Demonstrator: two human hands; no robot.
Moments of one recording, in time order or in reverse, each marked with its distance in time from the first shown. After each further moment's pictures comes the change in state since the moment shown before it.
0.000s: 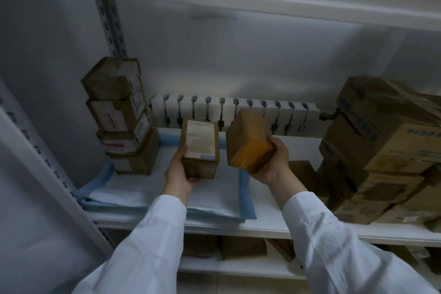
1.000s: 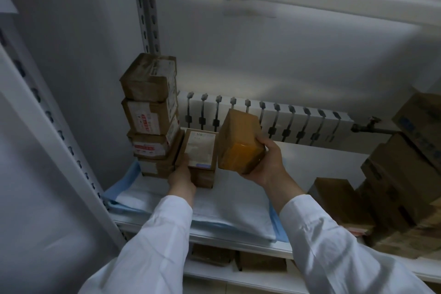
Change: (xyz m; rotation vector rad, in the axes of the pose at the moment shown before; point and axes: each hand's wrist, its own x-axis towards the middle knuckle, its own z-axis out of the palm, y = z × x) left_hand 0.081 0.030 -0.059 -0.044 0.315 0.039; right_hand 0.041 0.048 0.078 -0.124 -0.083 0.069
